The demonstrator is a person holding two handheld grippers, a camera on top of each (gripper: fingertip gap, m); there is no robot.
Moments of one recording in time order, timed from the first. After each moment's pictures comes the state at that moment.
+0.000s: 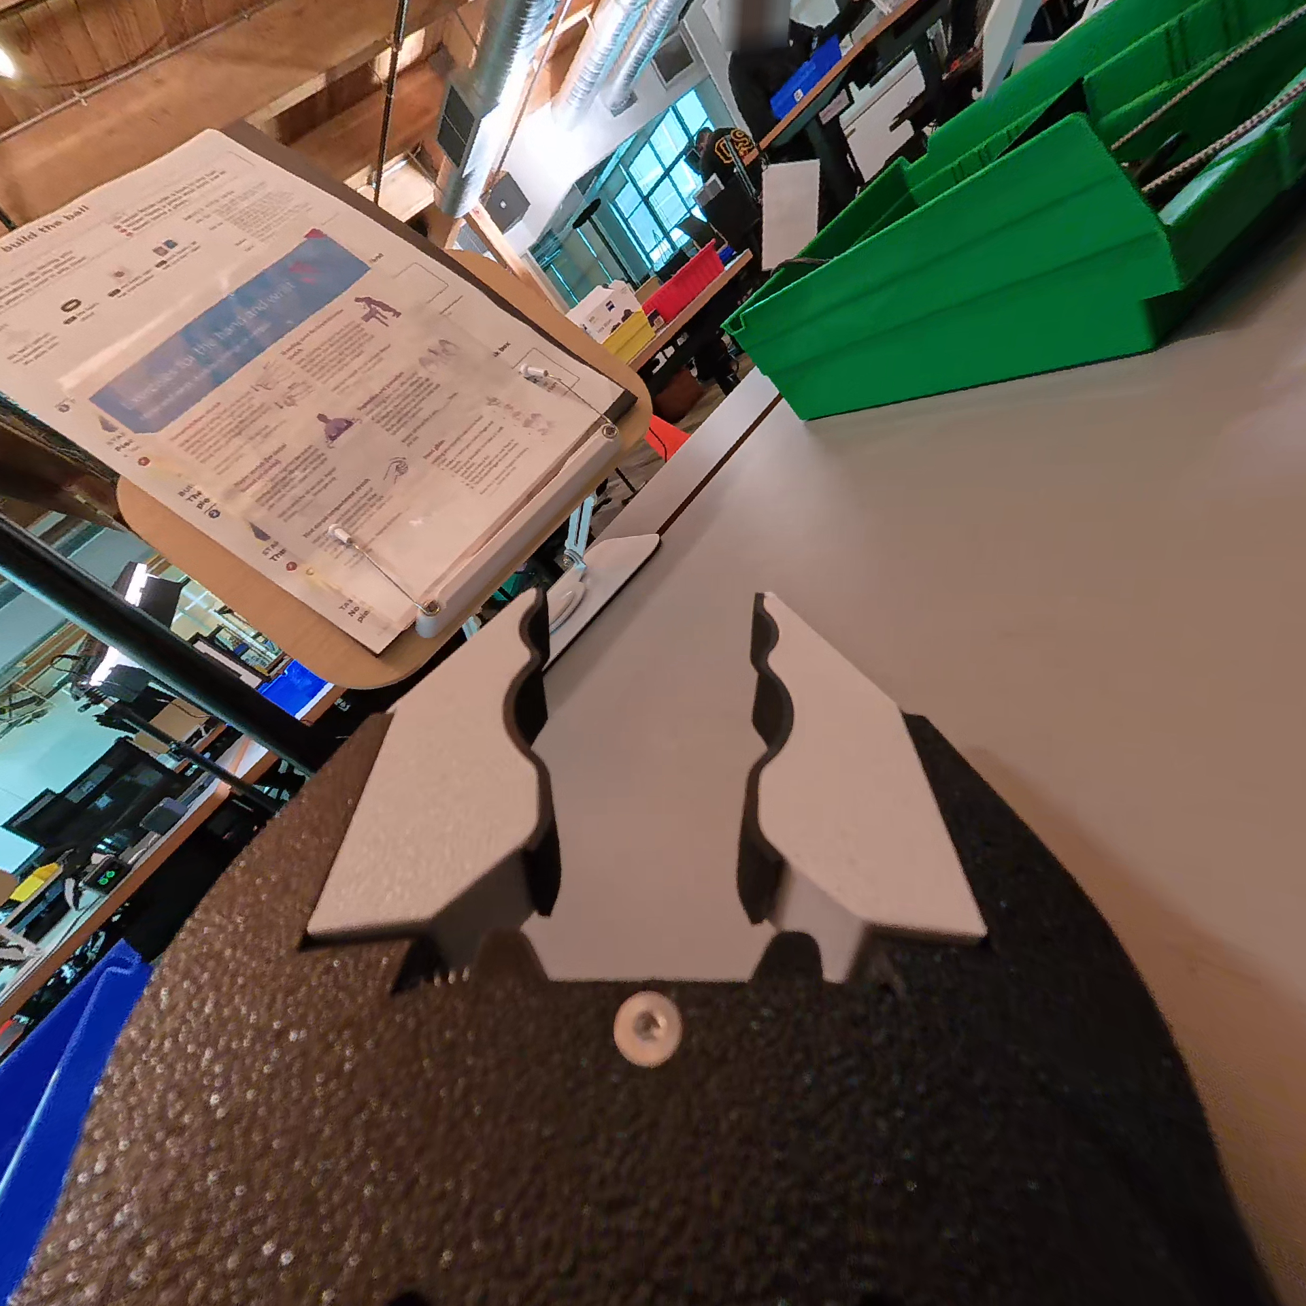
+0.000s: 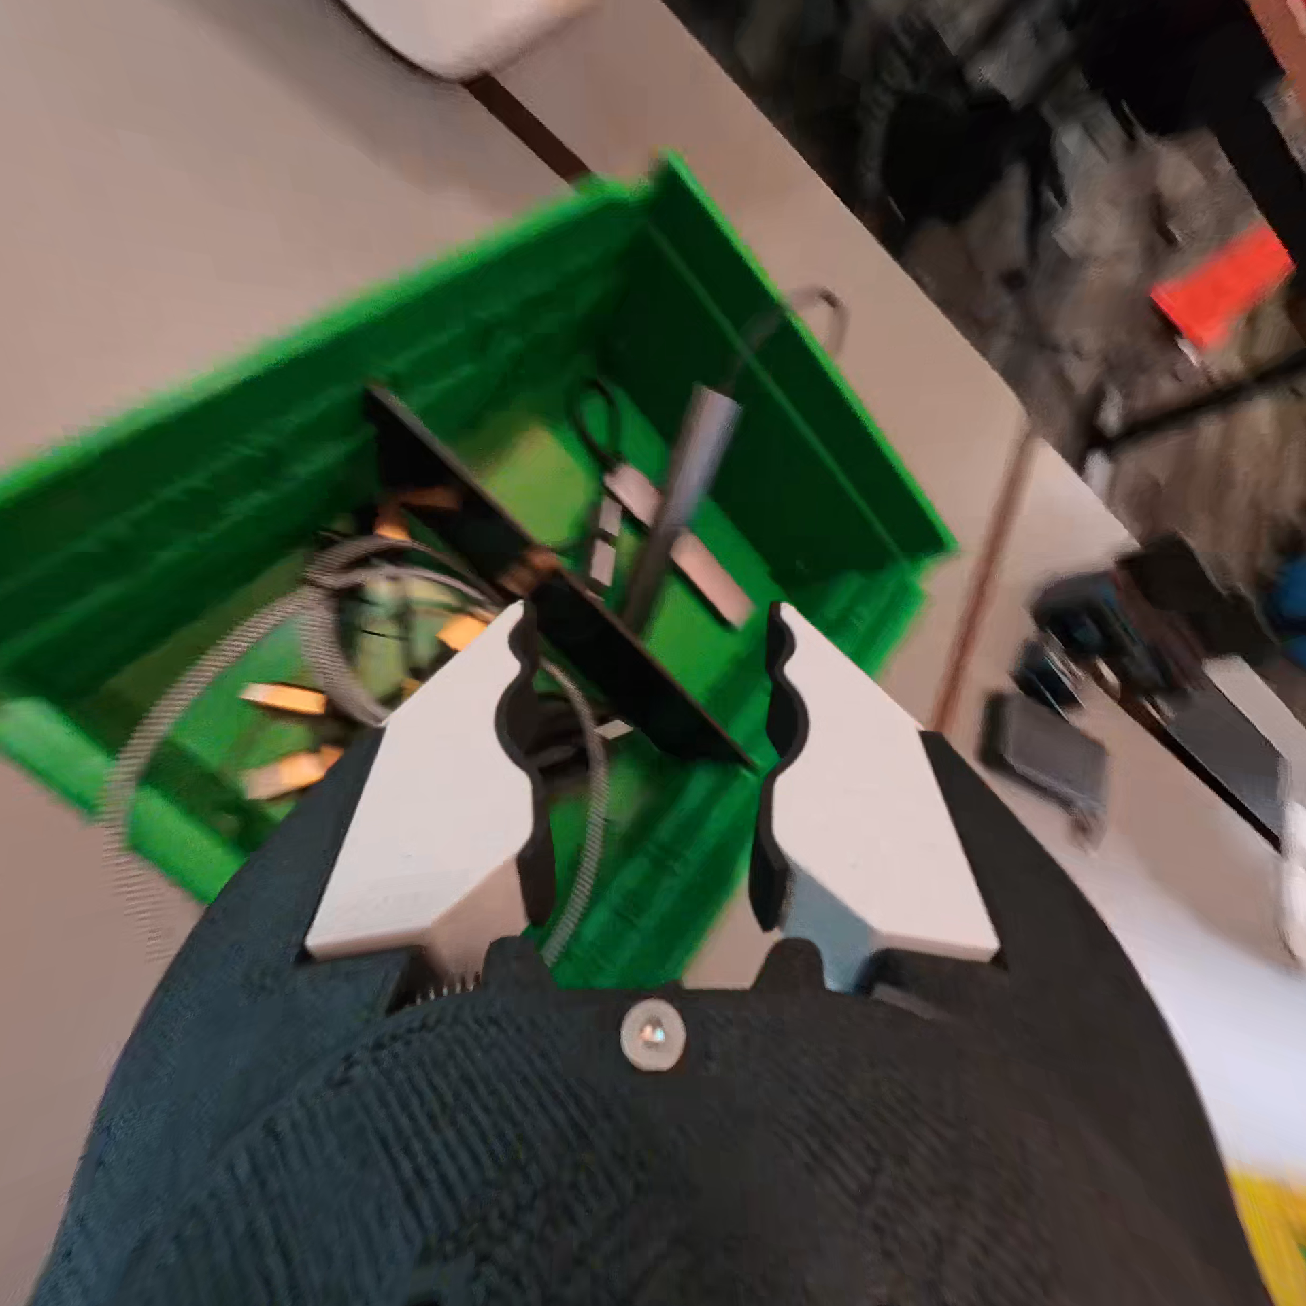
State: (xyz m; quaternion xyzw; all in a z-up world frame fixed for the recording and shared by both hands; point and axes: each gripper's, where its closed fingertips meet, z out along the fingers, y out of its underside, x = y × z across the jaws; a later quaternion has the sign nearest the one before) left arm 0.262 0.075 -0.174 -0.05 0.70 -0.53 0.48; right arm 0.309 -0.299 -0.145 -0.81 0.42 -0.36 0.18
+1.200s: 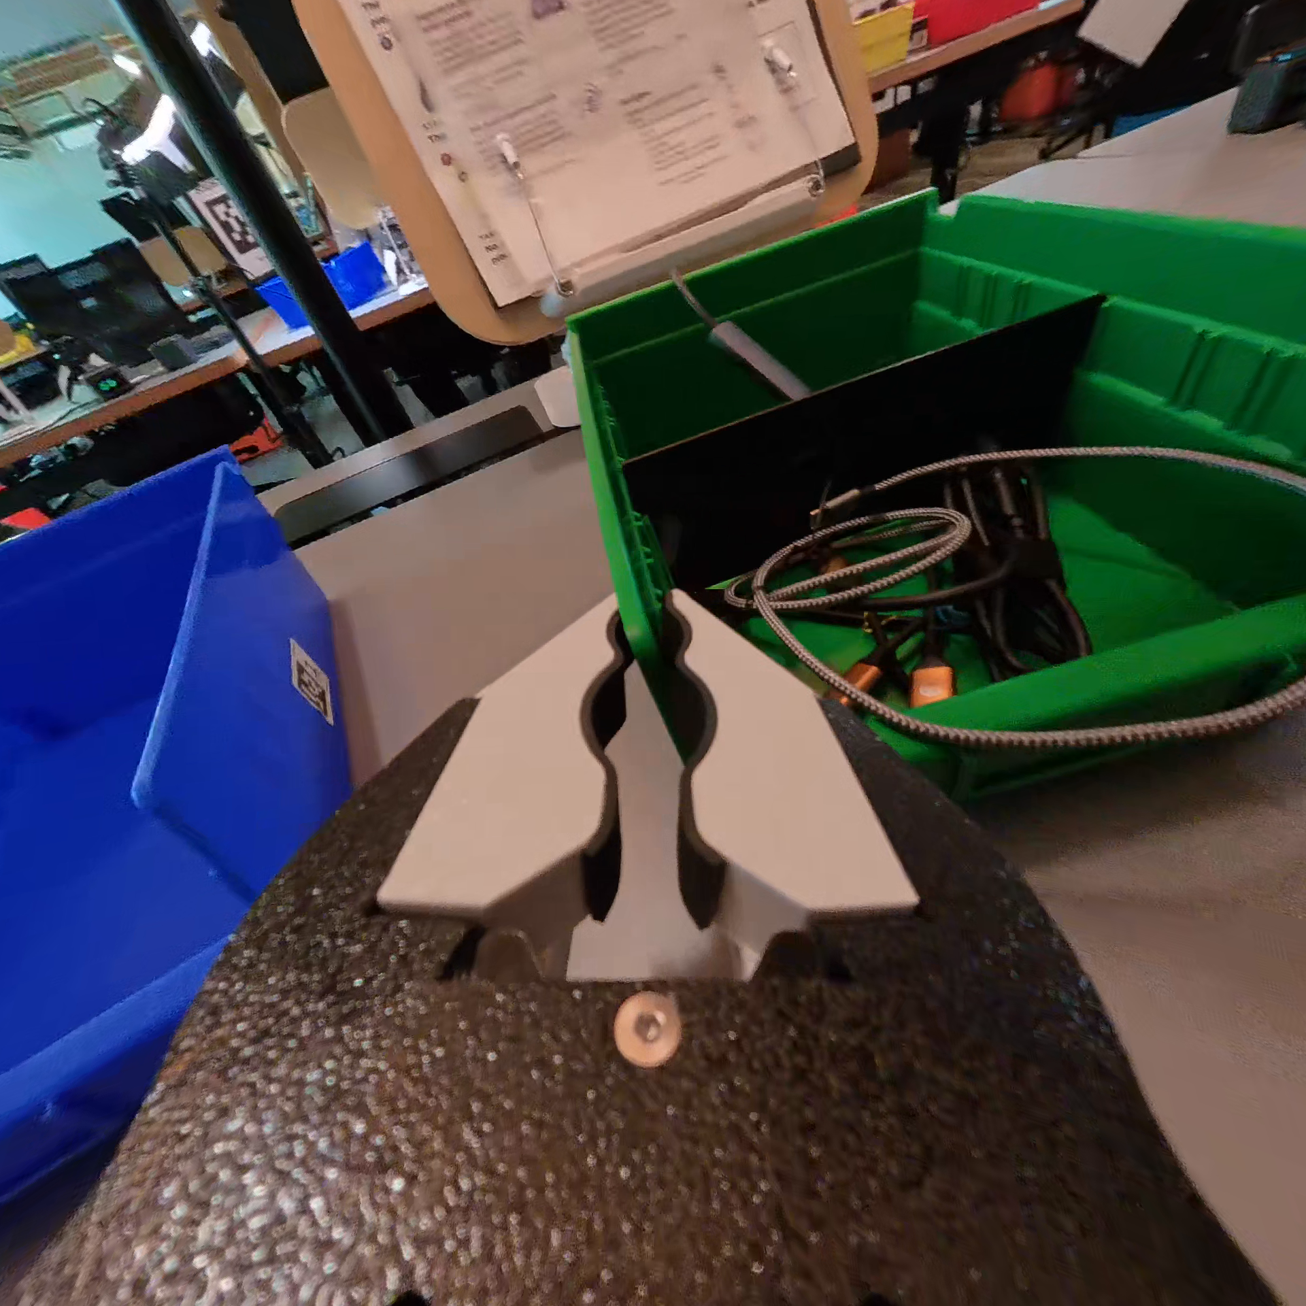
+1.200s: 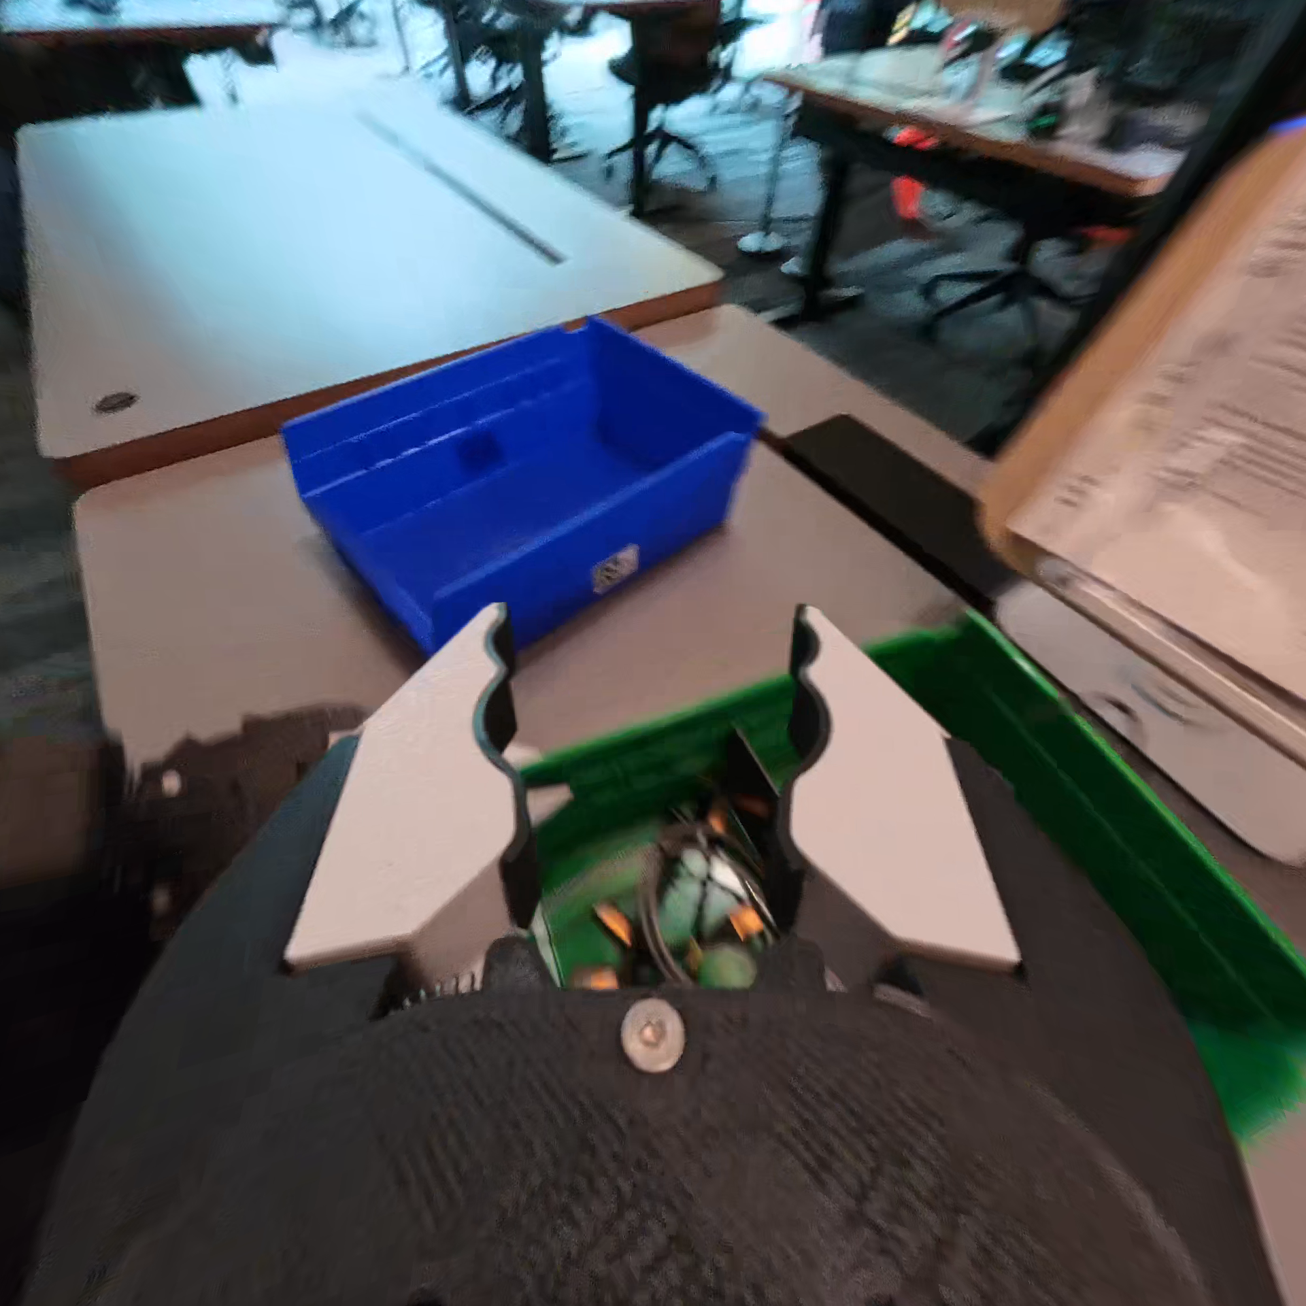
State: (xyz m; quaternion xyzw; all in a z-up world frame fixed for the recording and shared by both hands) left arm 0.224 0.160 -0.190 -0.35 0.69 -0.47 0.42; right arm 0.250 0.144 -0.053 -0.79 0.26 -0.19 0.53
